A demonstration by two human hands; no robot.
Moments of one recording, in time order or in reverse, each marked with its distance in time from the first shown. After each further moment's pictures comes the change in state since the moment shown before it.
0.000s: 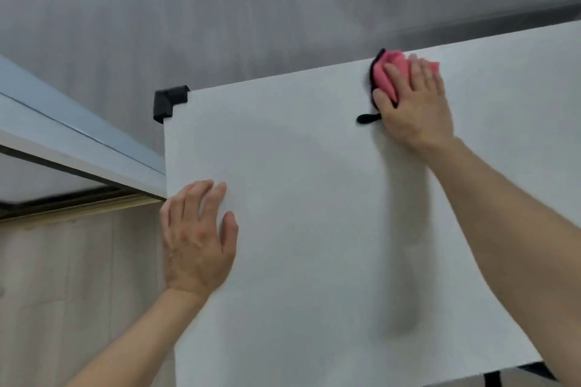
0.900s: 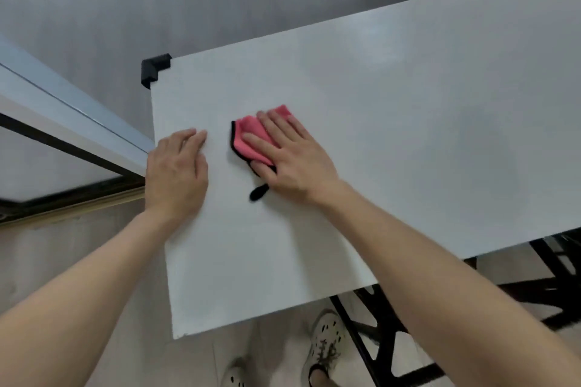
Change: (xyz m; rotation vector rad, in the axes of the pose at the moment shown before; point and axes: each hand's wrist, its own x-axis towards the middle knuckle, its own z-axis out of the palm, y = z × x) left_hand 0.007 -0.014 -0.004 -0.026 -0.133 0.030; right_hand -0.188 -0.107 0.051 0.084 0.044 -0.615
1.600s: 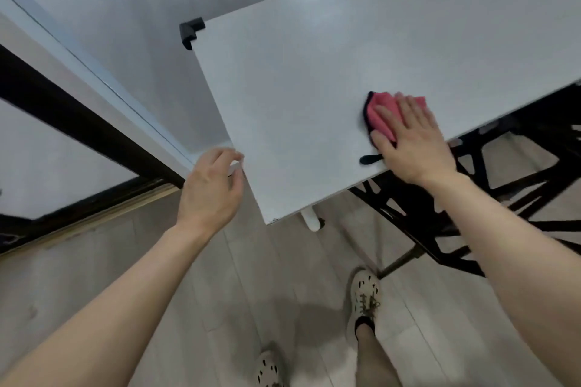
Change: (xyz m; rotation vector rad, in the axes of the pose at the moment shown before) left_hand -0.160 -0.057 -0.058 -0.264 -0.167 0.107; right_hand -0.198 -0.061 -0.012 -0.079 0.011 0.714
